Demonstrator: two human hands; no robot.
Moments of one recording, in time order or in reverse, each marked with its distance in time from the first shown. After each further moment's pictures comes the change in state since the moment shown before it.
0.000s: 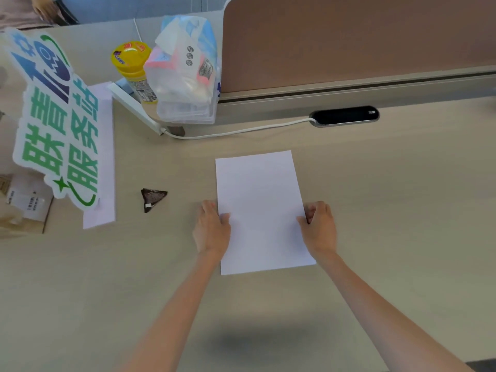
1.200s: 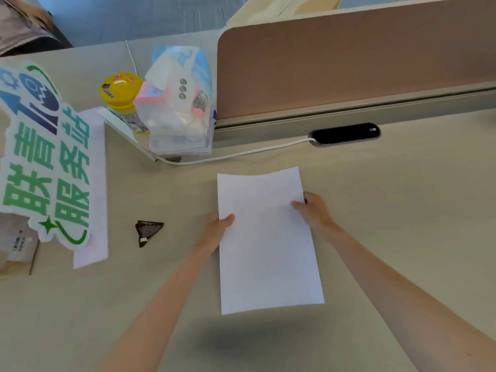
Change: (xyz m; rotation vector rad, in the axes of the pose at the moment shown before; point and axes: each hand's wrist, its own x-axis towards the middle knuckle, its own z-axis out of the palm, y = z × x) left_hand 0.065 0.034 -0.018 -0.684 -0.486 -0.208; right_hand 0.089 -0.061 -0.006 0.301 -0.285 0.124
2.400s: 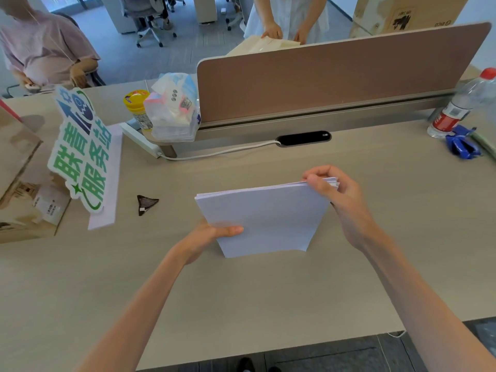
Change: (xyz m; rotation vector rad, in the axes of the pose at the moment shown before) left_hand -0.188 -0.015 0.049 0.105 -0.268 0.269; right_hand -0.229 0.003 -0.155 0.438 -0.130 -0.559
